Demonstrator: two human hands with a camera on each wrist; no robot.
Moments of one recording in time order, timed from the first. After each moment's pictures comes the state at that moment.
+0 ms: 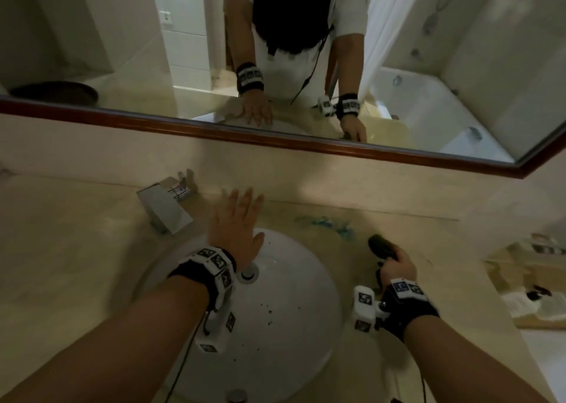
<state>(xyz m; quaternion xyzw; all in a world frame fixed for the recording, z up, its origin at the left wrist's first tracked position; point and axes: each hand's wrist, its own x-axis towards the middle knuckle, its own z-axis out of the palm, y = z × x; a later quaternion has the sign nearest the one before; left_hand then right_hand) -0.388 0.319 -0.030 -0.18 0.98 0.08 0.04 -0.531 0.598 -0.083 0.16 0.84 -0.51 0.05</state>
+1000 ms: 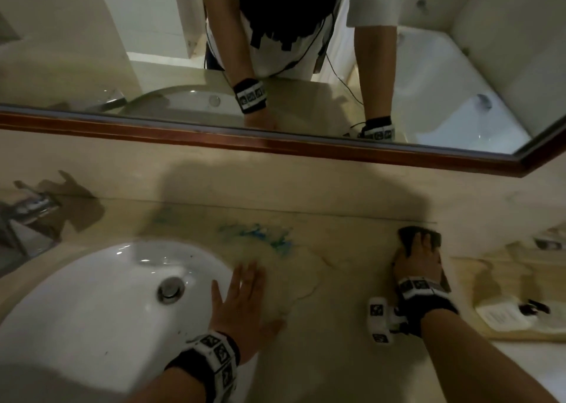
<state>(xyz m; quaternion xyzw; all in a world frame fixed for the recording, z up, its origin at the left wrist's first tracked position) -0.484 0.497 -0.140 -0.17 0.93 0.17 0.29 -0.735 0.743 -0.147 0.04 0.99 -0.09 0.12</state>
